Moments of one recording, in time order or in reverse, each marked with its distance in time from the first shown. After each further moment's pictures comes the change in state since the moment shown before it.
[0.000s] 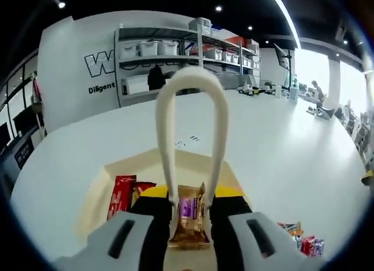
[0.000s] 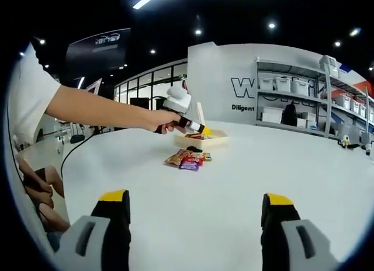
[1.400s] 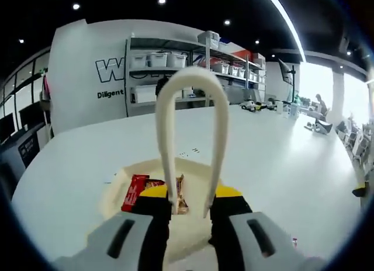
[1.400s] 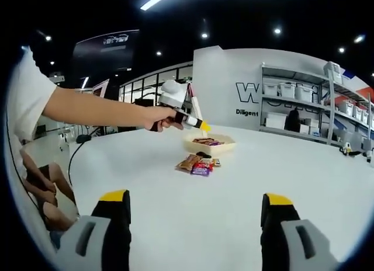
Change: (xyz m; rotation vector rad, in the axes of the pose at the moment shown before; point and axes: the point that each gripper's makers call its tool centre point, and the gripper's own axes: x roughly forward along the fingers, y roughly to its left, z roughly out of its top) left arm -0.076 -0.014 0.008 -0.052 -0.082 0.010; right arm -0.012 0.028 0.013 -0.031 -0.025 0.028
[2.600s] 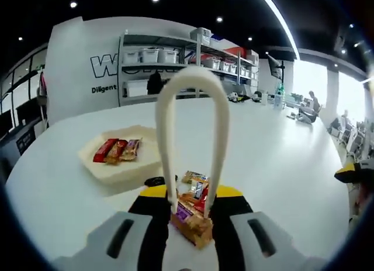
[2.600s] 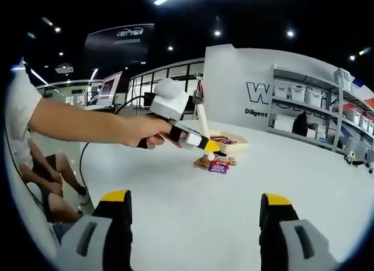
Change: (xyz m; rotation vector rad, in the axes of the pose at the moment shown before) left arm -0.049 -0.078 -0.060 0.019 0.017 -0.033; right arm -0.013 0.029 -0.003 -0.068 0.032 0.038
